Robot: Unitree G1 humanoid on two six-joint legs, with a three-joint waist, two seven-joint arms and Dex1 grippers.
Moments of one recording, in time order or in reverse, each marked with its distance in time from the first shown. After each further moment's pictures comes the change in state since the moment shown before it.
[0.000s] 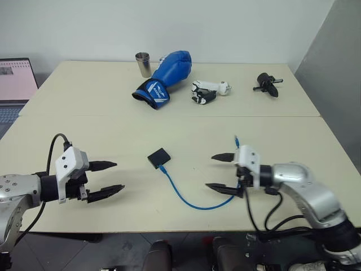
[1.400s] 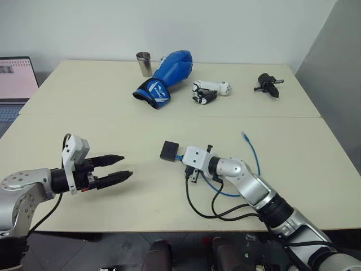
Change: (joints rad) left arm -0.202 -0.126 -0.020 0.040 -0.239 0.383 0.123; right arm -0.250 0.214 0.258 0.389 -0.454 -0.282 -0.271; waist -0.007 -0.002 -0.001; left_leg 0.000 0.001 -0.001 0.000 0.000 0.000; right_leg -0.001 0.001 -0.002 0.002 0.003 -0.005
